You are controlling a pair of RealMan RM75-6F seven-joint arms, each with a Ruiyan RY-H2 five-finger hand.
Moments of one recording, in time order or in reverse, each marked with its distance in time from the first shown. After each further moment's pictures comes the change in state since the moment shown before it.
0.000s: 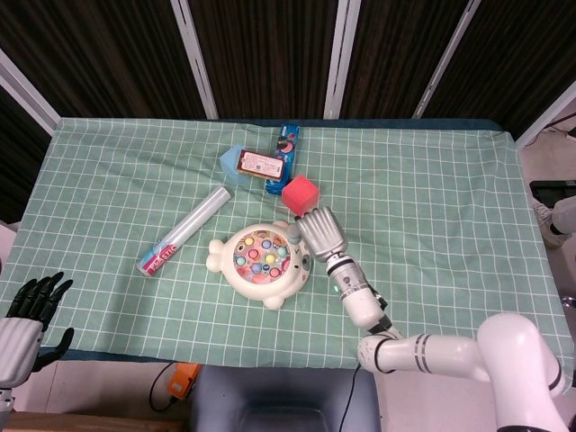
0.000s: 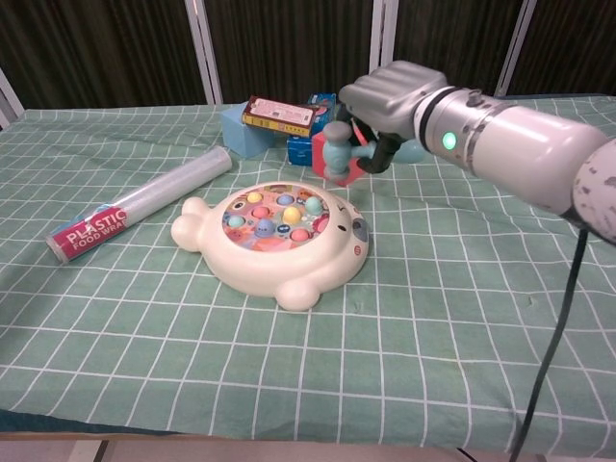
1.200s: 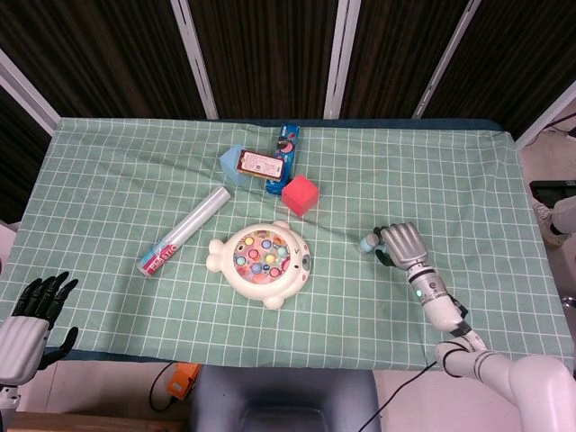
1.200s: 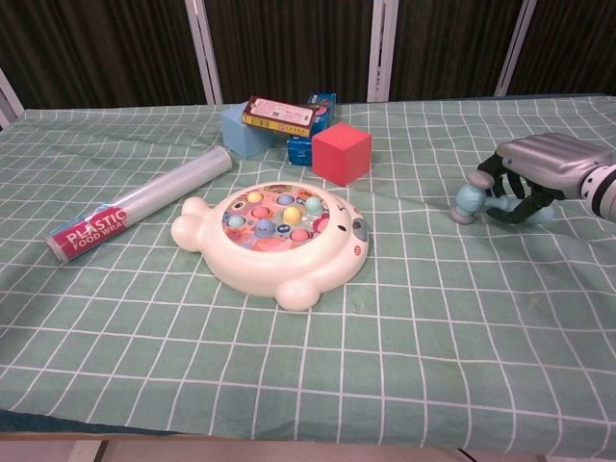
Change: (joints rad) left arm -0.009 -0.011 -0.002 -0.012 -0.013 -0.026 0.042; right arm -0.331 -0.044 -0.150 0.588 -0.500 -0.121 0.900
